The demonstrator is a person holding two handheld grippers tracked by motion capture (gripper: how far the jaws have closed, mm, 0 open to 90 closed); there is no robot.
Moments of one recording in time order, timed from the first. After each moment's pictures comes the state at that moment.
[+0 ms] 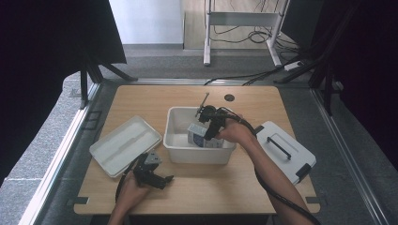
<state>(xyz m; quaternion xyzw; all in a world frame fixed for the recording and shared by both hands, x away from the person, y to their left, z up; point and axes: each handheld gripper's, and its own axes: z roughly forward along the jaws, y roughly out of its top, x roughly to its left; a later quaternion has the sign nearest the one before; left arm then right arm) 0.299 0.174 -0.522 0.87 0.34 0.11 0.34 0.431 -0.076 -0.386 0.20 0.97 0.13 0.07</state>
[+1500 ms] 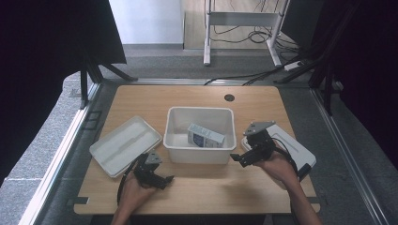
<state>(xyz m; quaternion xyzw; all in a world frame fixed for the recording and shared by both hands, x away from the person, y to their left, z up) 0.299 0.173 -0.522 0.87 0.35 0.11 0.34 0.342 -0.211 -0.404 0.28 0.89 0.34 0.13</state>
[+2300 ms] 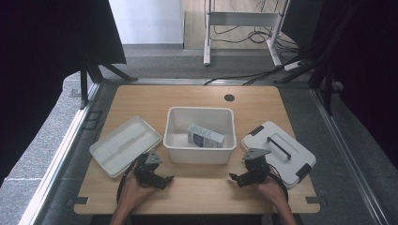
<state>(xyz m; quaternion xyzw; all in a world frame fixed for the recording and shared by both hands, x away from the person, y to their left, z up) 0.299 0.172 -0.522 0.87 0.35 0.11 0.34 0.317 -0.222 -0.506 0.31 0.87 0.35 0.13</state>
